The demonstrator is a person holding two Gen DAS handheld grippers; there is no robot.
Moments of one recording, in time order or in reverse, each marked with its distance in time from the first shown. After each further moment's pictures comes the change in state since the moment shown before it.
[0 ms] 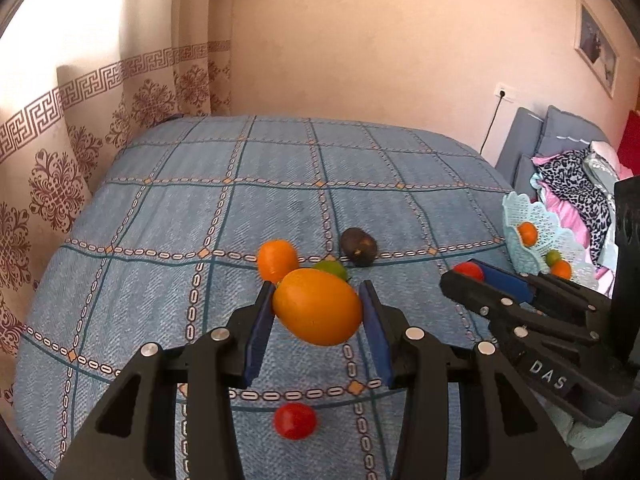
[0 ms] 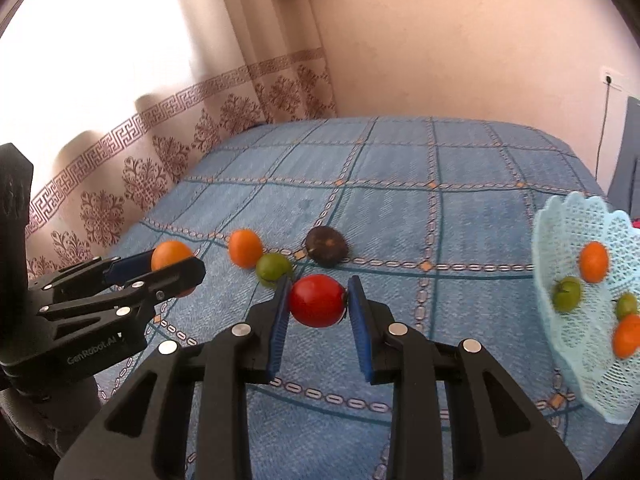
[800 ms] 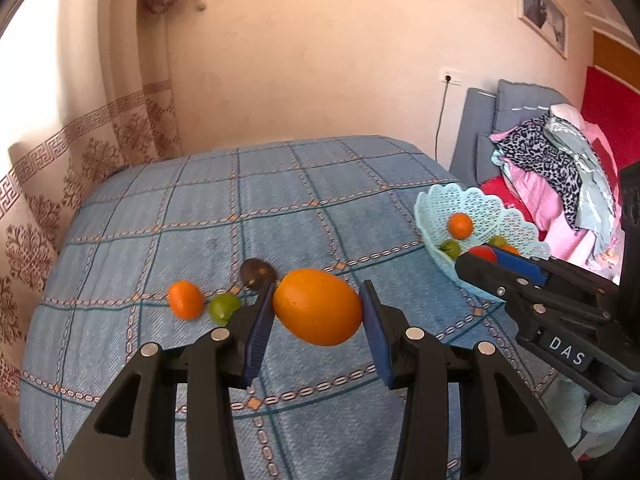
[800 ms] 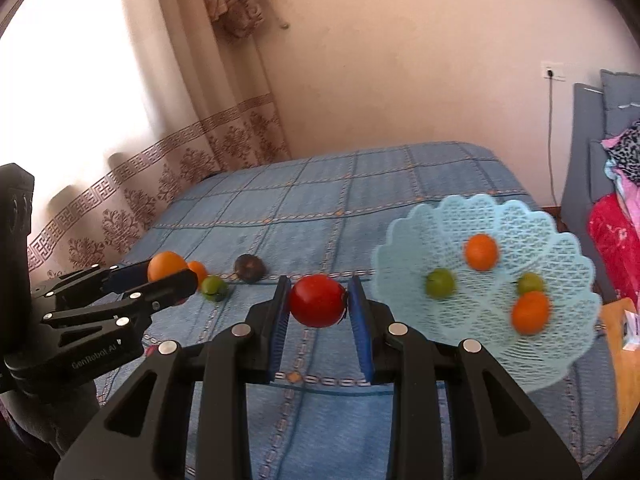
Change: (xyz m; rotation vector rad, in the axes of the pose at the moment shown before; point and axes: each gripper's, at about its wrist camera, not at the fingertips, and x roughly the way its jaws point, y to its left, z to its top) left arm -0.013 -0.099 0.013 0.179 -0.046 -0.079; right arm -0.086 -0.069 -0.016 0.106 -0.139 -0.110
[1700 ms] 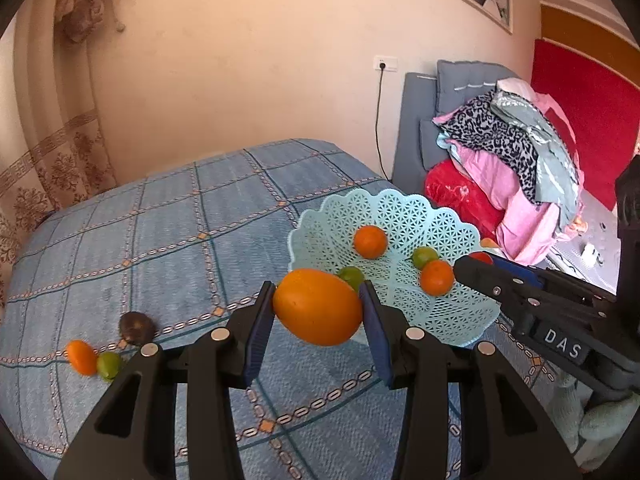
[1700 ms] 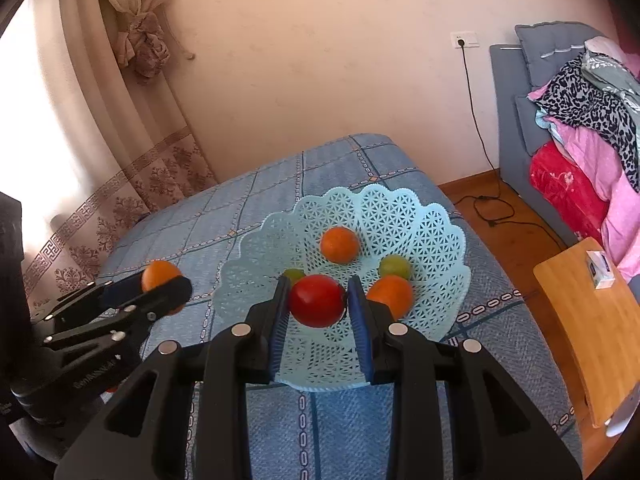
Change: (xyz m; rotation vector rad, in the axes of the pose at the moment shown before) left arm 0.054 -0.107 0.030 0.139 0.001 -0.159; right arm -0.034 -0.104 -0.007 0.219 -0.035 -0.174
